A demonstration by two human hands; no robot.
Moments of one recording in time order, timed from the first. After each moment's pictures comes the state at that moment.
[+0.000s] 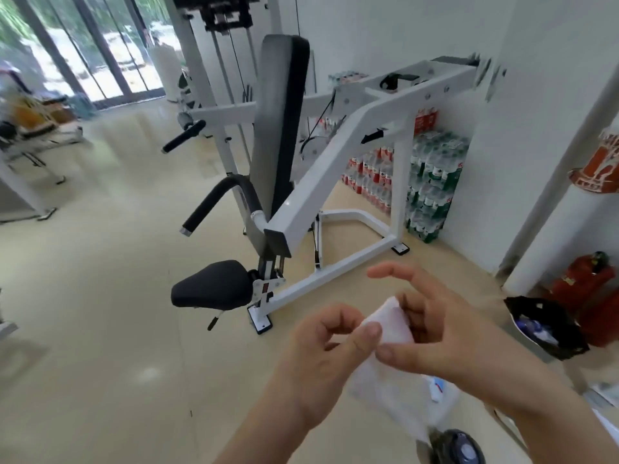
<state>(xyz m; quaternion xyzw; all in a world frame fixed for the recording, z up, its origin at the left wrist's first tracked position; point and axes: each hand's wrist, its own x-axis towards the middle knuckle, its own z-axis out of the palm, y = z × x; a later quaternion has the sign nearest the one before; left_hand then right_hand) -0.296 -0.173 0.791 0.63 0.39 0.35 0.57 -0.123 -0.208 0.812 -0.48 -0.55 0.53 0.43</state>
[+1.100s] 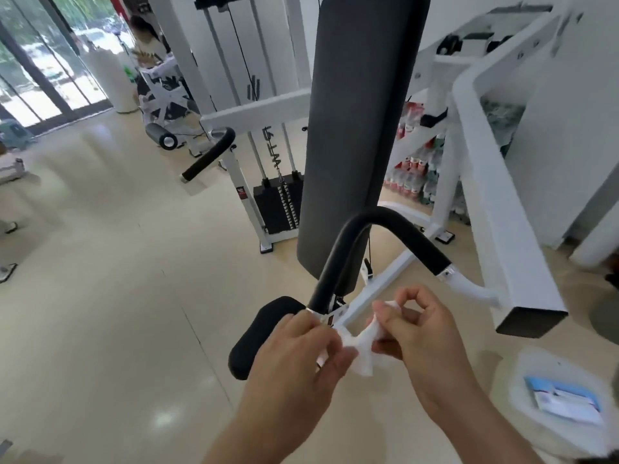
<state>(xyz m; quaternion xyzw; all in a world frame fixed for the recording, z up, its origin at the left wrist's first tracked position) -0.596 0.204 0.749 0.86 0.42 0.18 0.21 -0.442 0.154 0.729 -0.58 -0.21 0.43 0.66</state>
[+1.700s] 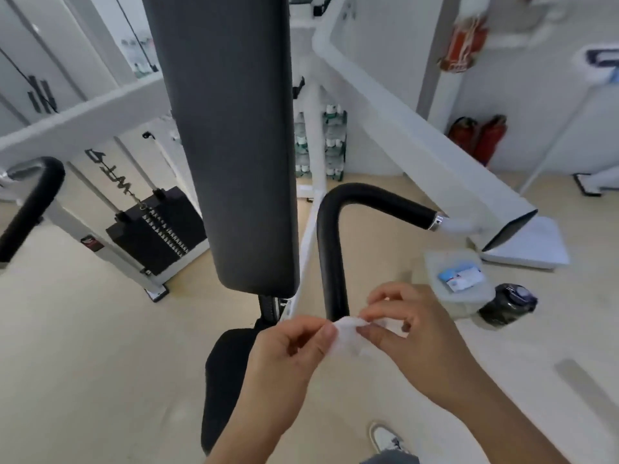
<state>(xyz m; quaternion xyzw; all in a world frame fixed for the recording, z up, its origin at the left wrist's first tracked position) -0.622 0.361 0.716 0.73 0.28 0.06 0.62 -0.517 0.219 0.698 -0.85 -0.27 0.14 0.44</state>
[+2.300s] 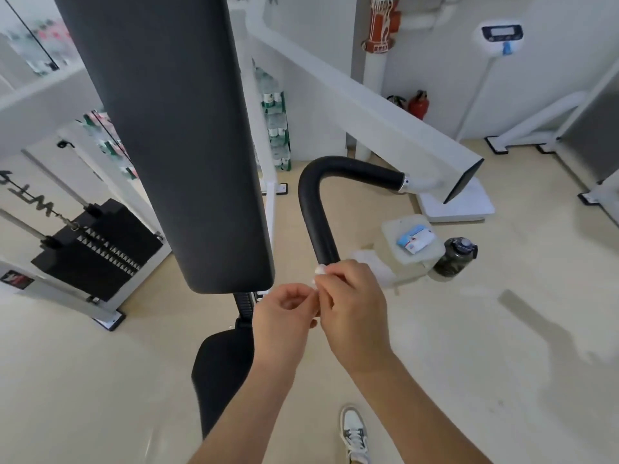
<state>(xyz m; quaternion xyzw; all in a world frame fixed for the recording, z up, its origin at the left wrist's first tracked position) -0.611 0.393 0.675 0.70 0.31 0.05 0.64 -0.577 0.306 0.657 -0.88 -0.21 -0.24 0.35</state>
